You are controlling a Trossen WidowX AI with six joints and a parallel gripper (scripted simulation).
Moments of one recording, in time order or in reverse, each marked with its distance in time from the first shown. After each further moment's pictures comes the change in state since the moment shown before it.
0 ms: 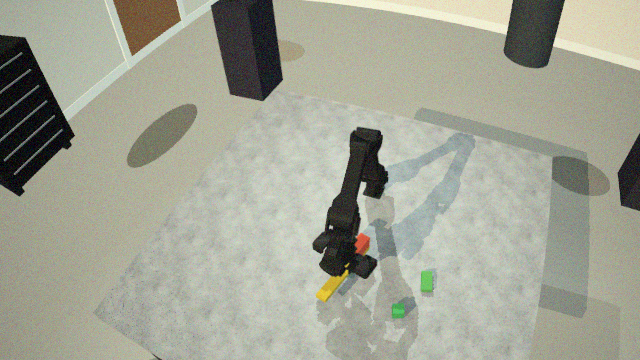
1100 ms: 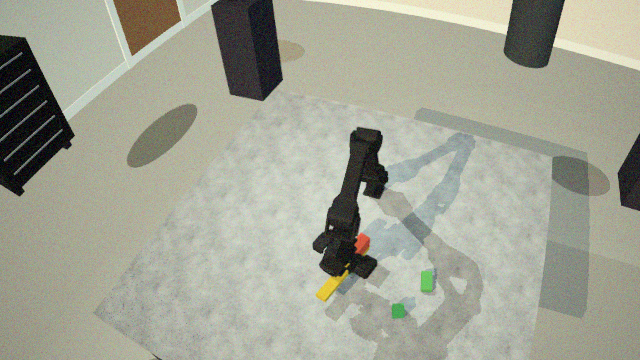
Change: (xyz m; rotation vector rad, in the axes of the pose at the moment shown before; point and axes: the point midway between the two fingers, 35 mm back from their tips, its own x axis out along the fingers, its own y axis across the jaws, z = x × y) arm 0.000 0.000 0.000 0.000 0.000 0.000
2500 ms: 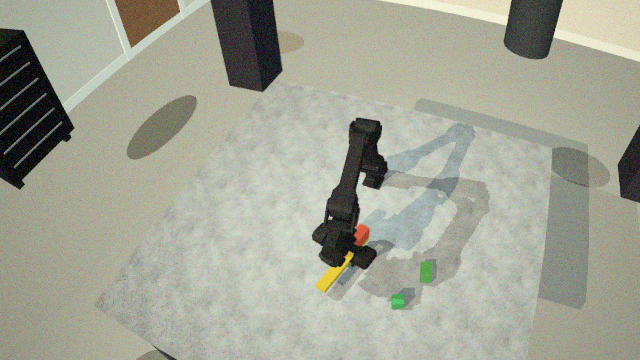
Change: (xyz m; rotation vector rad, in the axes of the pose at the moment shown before) arm 0.000 0.000 0.000 0.000 0.000 0.001
